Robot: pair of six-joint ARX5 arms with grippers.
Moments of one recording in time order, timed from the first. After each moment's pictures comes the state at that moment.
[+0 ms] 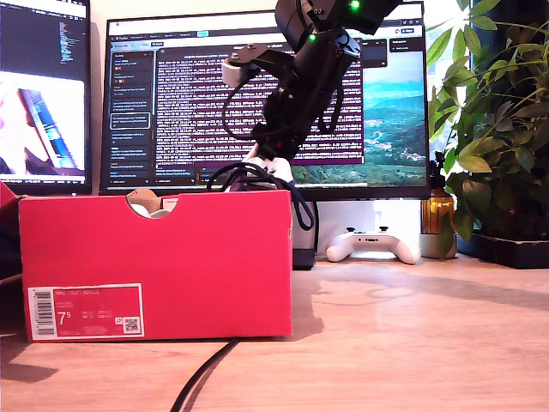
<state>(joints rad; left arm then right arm) -0.25 1.08 0.01 0.77 0.25 -0.34 0.55 2.06 1.75 -0.39 -0.03 -0.87</state>
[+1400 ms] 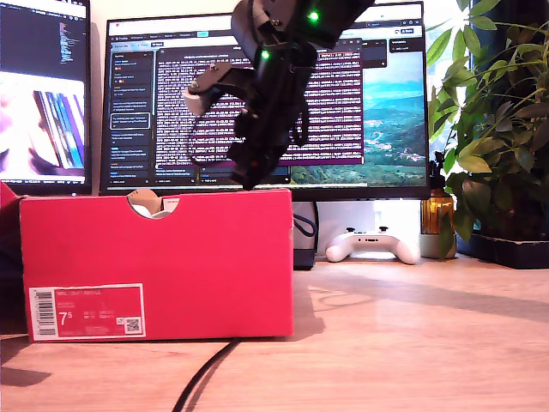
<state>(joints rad) -0.25 1.08 0.00 0.68 0.28 -0.35 0.70 2.11 1.78 -0.39 0.29 -0.66</state>
